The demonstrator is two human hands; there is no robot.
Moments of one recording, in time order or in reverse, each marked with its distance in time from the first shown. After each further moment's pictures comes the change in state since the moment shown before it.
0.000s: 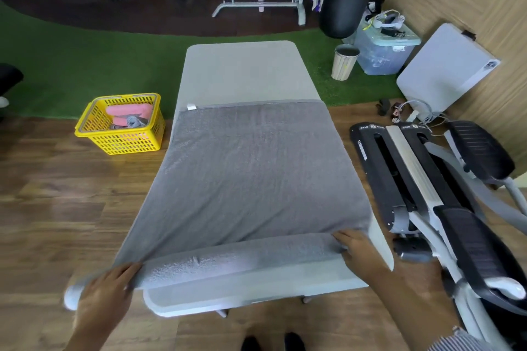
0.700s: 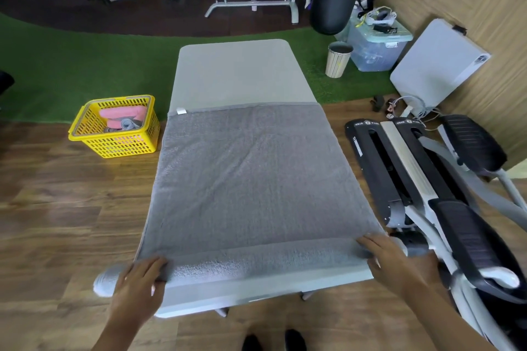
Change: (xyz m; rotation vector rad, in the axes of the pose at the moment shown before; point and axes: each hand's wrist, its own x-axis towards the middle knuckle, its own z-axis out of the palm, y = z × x) left_hand 0.007 0.045 0.021 -0.091 0.173 0.095; right_hand -0.049 0.043 -0.024 -0.072 0.094 -0.041
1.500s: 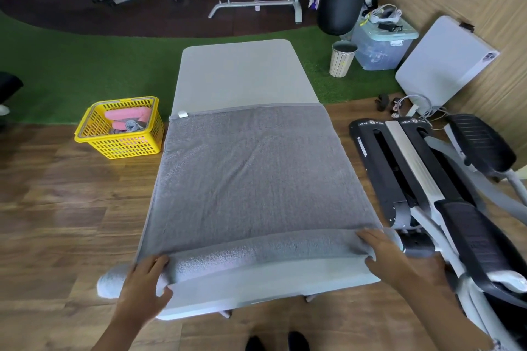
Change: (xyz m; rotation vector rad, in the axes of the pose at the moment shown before) left_hand 0.006 -0.009 0.011 0.000 -0.163 -0.004; right_hand 0.028 0.003 0.006 0.117 -0.229 0.217
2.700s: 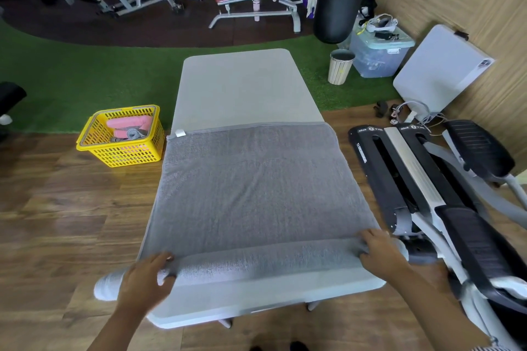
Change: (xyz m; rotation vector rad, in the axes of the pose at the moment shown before) left_hand 0.023 0.013 -0.024 -0.093 0.044 -0.101; right_hand 0.006 -0.030 -0.023 -0.106 0.015 0.083
